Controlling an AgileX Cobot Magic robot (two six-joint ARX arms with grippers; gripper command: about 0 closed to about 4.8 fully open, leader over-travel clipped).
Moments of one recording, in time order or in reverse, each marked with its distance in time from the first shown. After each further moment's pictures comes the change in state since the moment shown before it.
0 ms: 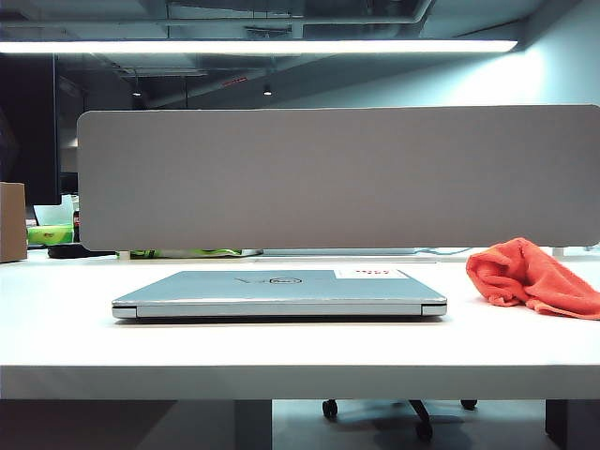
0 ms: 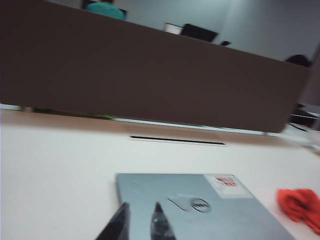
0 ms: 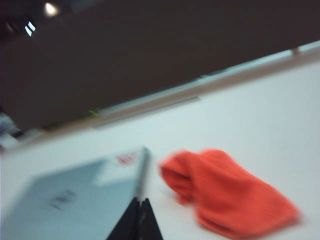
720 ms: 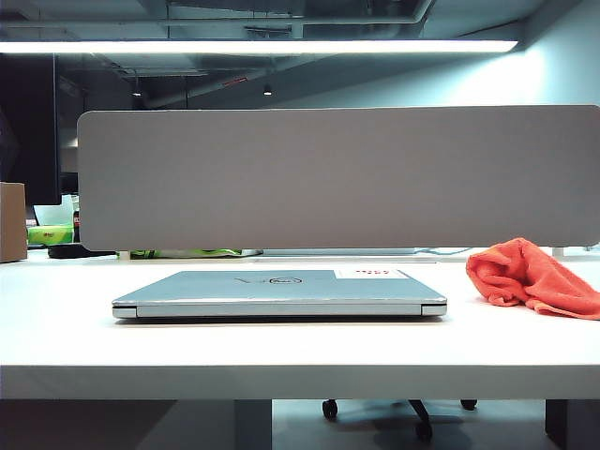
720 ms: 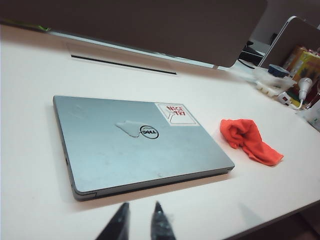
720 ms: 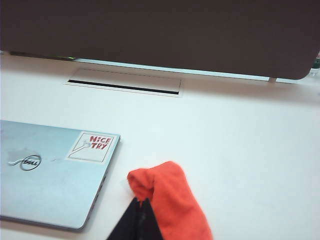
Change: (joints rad) left arm 0.000 0.139 0.033 -0.147 0.240 -0.040; right arm -0.005 0.613 0.899 -0.607 0.008 -0.431
